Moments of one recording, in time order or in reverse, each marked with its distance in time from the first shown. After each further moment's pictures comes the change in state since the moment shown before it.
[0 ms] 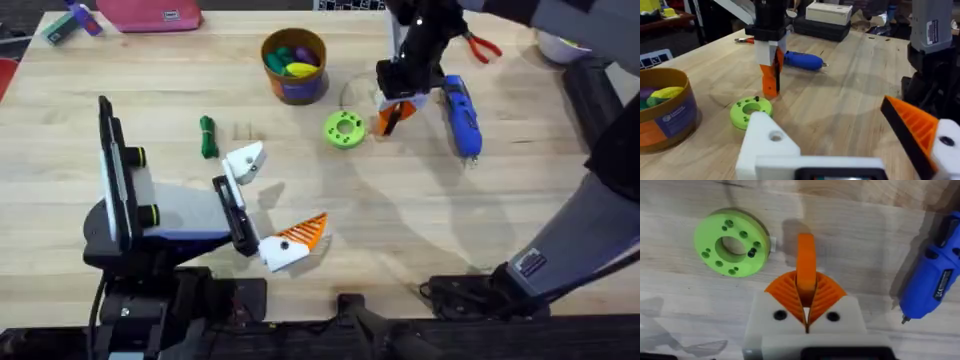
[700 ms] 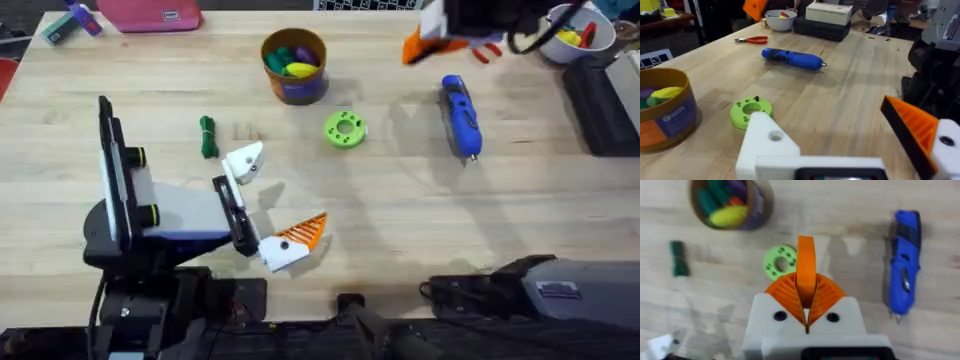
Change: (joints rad) left arm 0.000 0.000 0.000 0.000 0.000 0.000; right arm -0.040 -0.459 -0.001 0.065 -0.020 0.063
